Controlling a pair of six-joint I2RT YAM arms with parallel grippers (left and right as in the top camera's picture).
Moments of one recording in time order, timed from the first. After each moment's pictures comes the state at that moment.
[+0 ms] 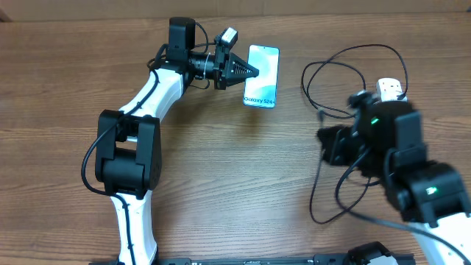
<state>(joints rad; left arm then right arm) -0.21 2.21 1.64 -0.05 1.51 -0.91 0.29 1.00 1.15 -0.99 -0.24 0.41</state>
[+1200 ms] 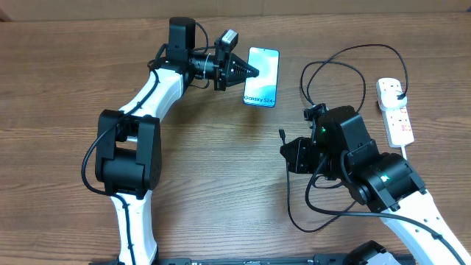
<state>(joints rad) -0.21 2.21 1.64 -0.05 1.52 -1.01 0.49 1.09 1.04 -0.86 -0.27 0.58</state>
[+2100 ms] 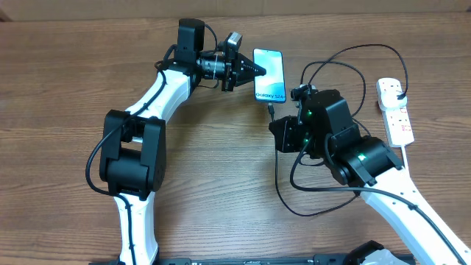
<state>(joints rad) -0.25 2.21 1.64 -0.05 1.33 -1.14 0.49 1.24 1.04 -0.60 -0.23 0.52</state>
